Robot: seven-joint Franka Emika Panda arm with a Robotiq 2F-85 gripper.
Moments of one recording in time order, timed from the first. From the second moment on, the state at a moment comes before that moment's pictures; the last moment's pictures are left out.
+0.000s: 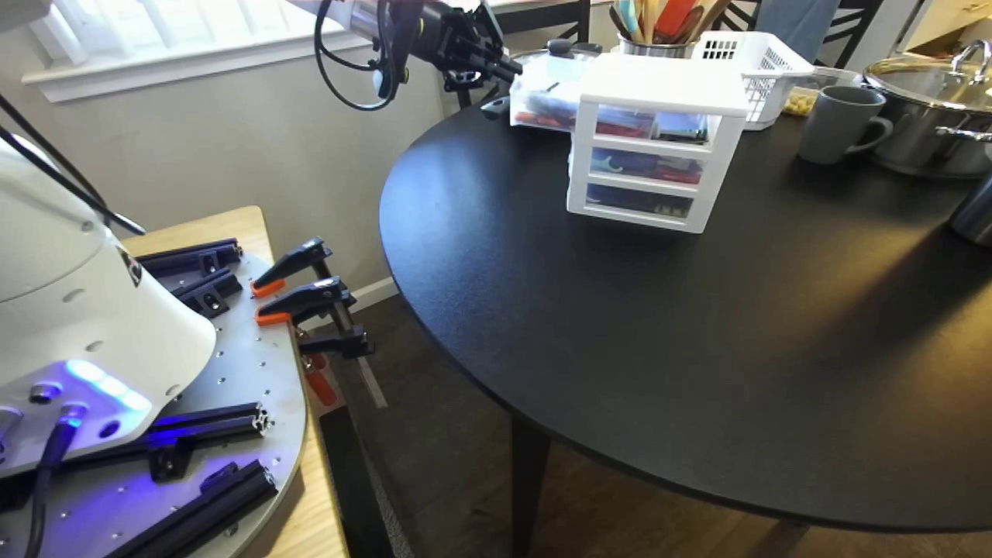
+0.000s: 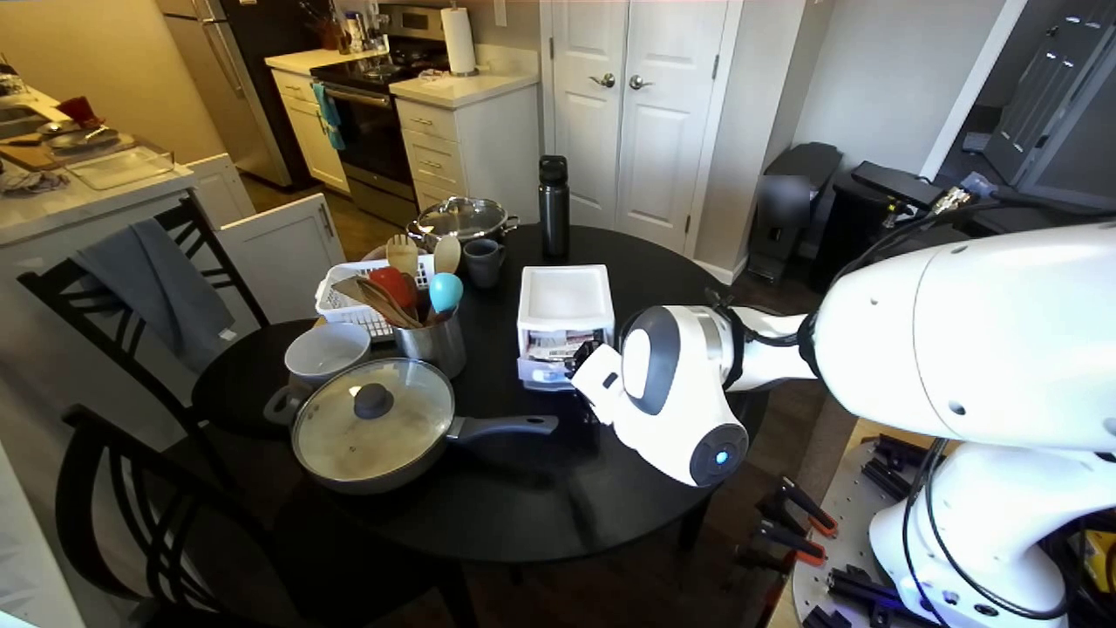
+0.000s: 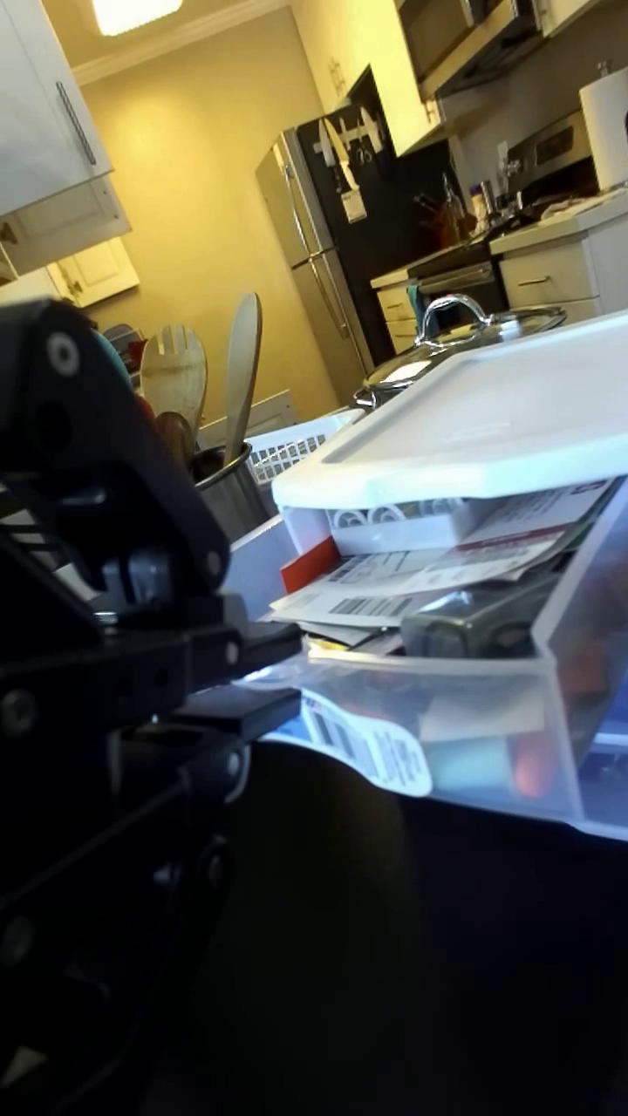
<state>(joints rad) -1.26 -0.71 1.71 -2.45 -1.78 2.92 1.53</state>
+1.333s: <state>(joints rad) -1.13 -0.79 1.71 -2.48 -1.58 2.96 1.42</state>
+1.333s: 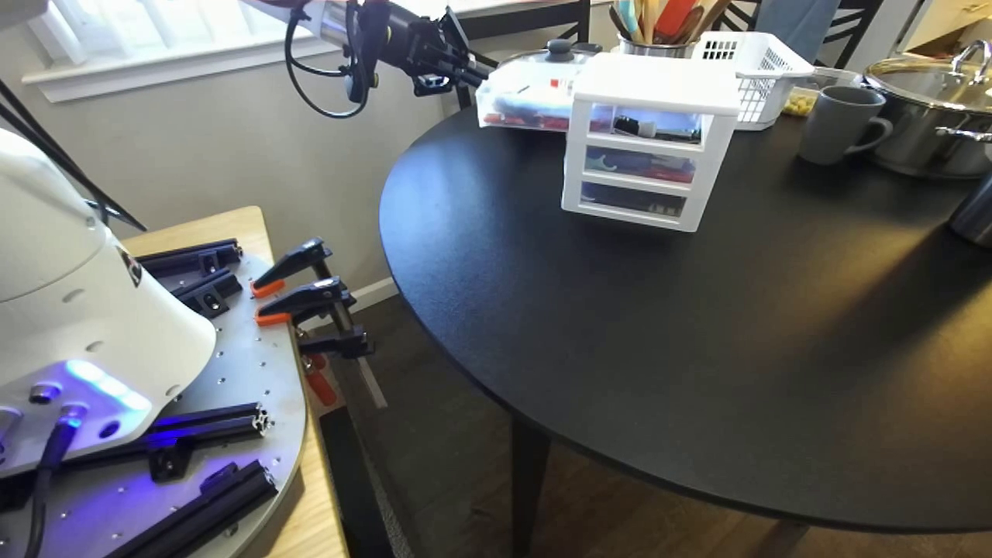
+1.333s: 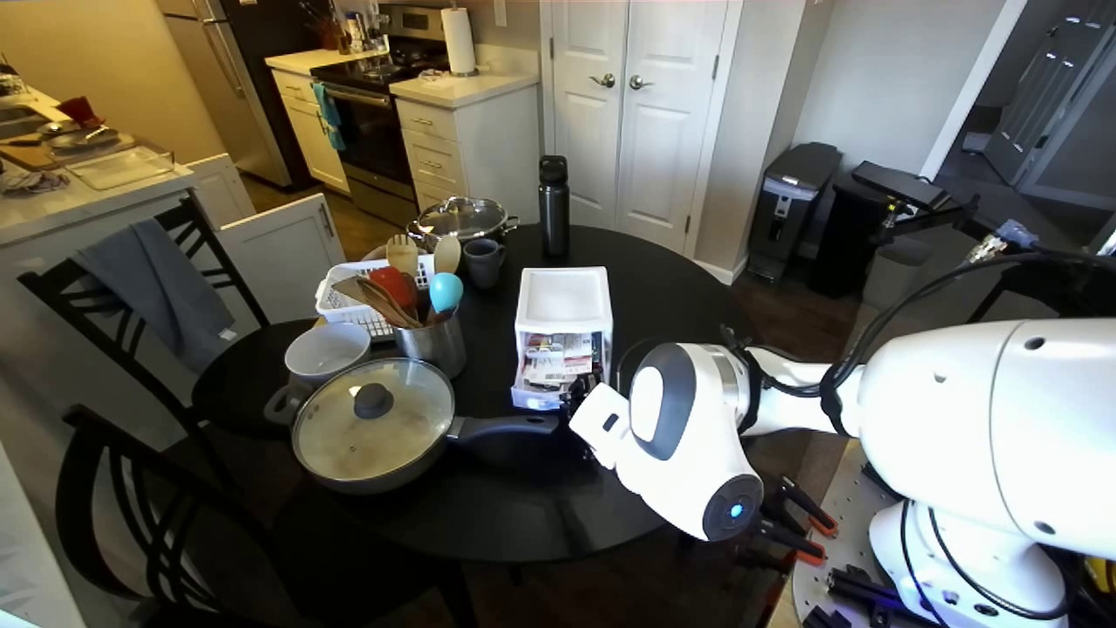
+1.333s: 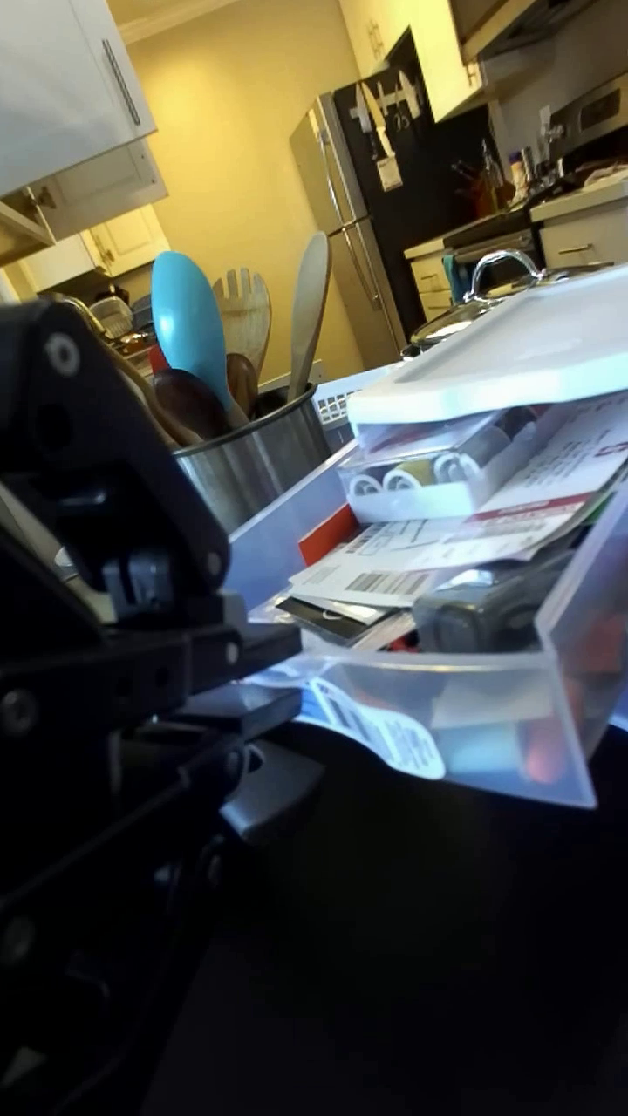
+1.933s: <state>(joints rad) -1.11 -0.73 1.65 -2.48 -1.51 3.02 1.38</state>
